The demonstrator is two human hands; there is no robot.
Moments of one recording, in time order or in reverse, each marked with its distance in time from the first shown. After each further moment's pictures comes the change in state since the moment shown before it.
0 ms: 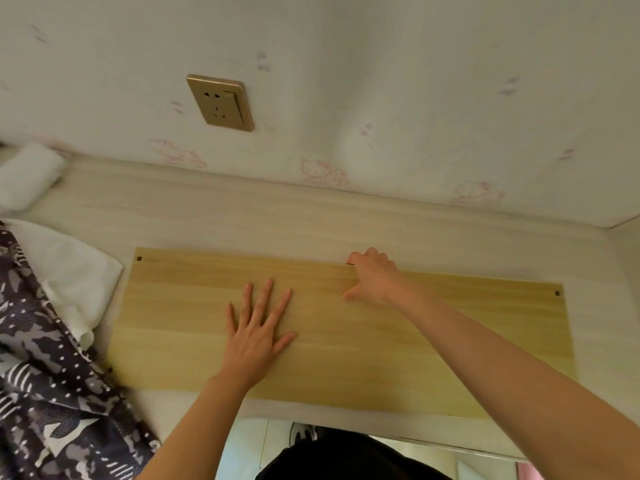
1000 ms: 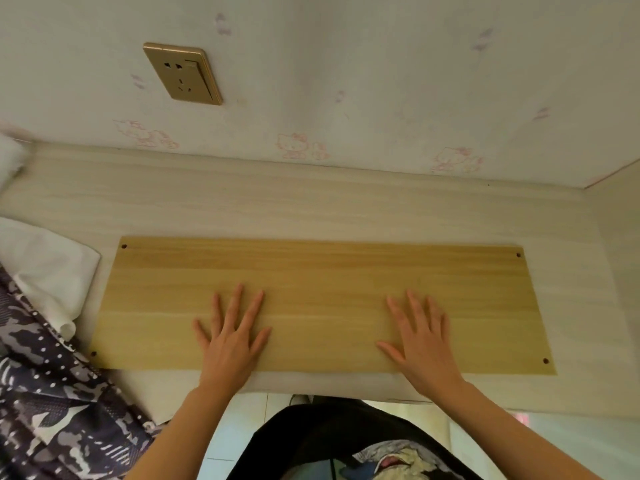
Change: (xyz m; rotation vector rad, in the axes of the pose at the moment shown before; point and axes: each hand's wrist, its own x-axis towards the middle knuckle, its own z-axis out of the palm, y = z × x) left_hand -0.042 -0.009 0.023 -0.117 -0.027 -0.141; right_hand -0.141 0.084 0.125 -0.138 0.181 0.163
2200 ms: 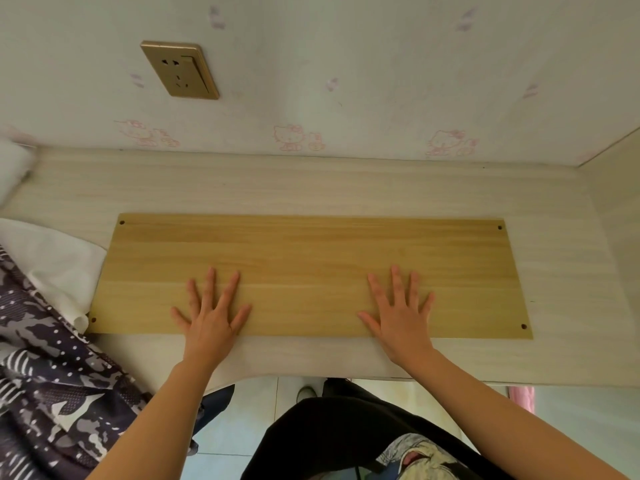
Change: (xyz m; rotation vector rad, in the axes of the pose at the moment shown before) left_hand 0.022 -0.046 -0.006 -0.031 0.045 -0.089; right_hand 0.017 -0.040 0.016 0.008 0.059 0.065
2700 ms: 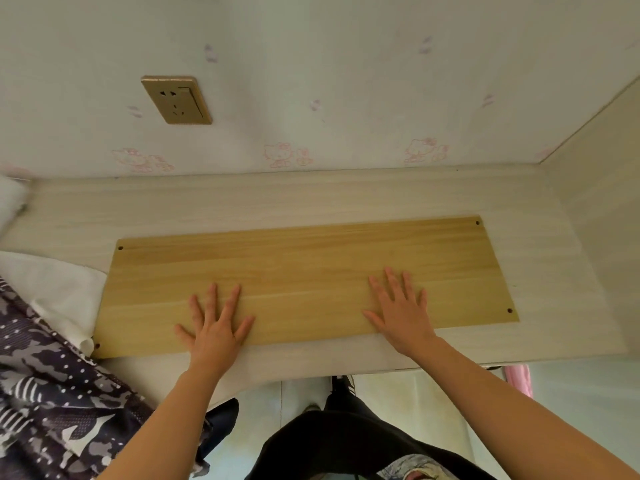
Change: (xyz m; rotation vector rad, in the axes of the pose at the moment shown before) left_hand -0.002 0.001 -0.012 -0.017 -0.064 0.011; right_hand -0.006 0.004 -0.014 0.052 -0.069 0.009
